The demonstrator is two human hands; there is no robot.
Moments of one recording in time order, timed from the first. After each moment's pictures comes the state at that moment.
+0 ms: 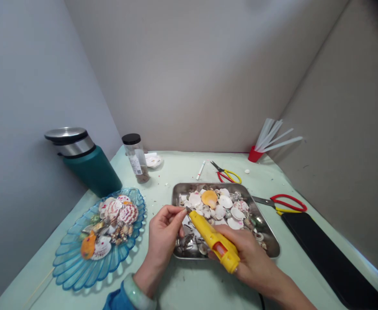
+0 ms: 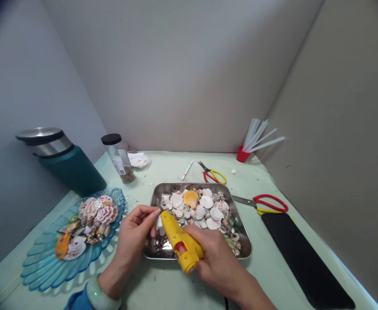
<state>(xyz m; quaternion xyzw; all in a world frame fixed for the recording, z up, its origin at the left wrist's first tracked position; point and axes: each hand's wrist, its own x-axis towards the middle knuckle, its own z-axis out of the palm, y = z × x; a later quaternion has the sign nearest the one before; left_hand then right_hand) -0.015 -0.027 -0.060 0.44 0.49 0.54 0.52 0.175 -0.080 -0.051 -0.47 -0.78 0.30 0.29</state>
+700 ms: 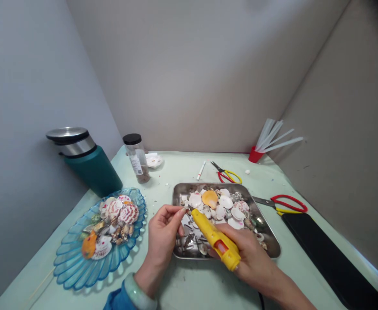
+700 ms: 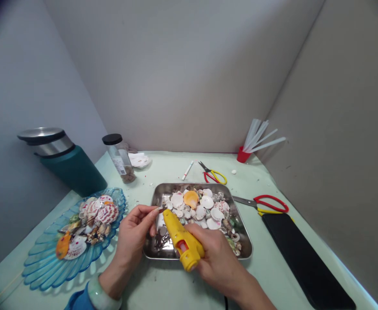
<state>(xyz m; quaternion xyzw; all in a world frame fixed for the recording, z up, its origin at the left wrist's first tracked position) -0.015 -0.028 -0.061 0.43 0.48 0.56 0.52 0.174 -0.080 -0.054 -0.48 -0.77 0.28 0.31</state>
